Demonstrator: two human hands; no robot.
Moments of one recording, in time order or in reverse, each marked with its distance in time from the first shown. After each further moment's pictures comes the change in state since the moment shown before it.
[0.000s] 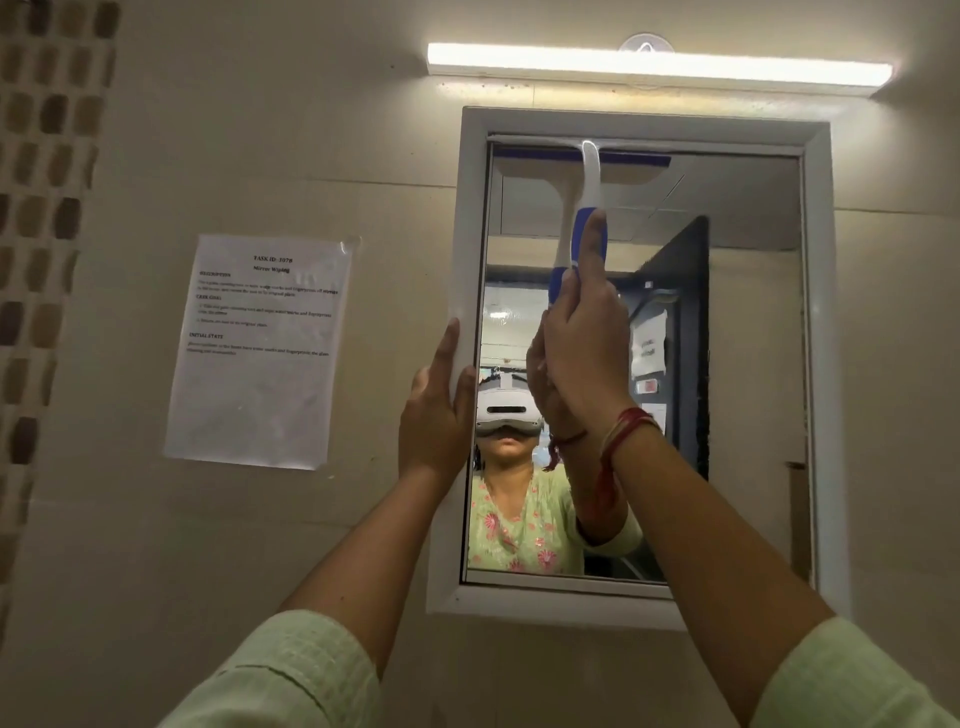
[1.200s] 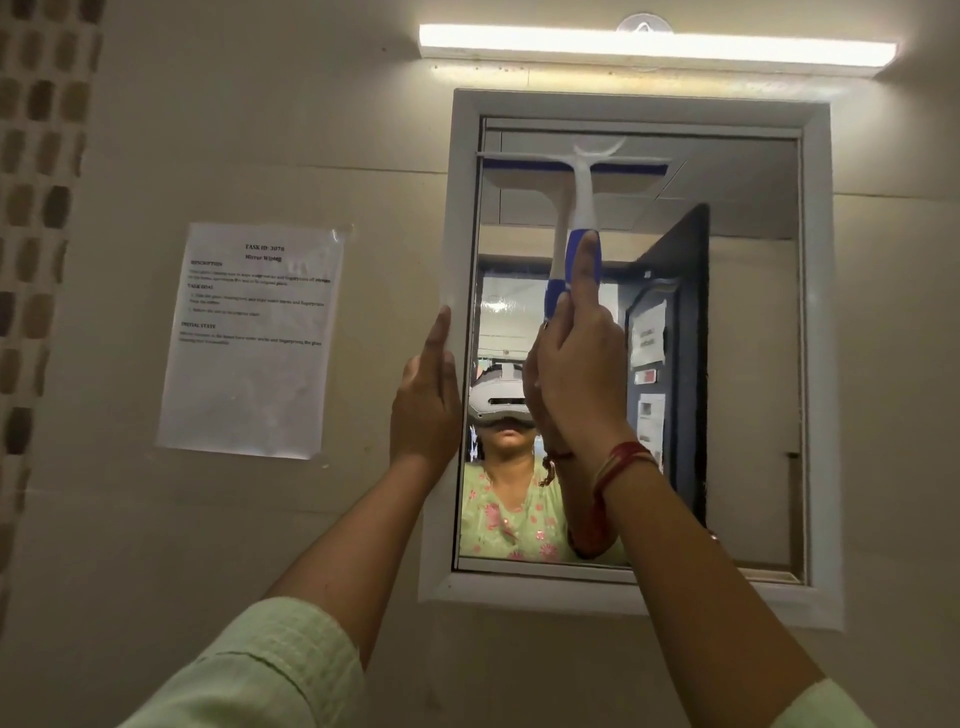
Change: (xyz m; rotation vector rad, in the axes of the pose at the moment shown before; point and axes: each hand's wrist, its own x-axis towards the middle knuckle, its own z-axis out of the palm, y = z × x) left_hand 0.002 -0.005 0.003 -0.017 0.035 -0.001; right_hand -0.031 0.000 -0.014 -0.066 -0.064 0.040
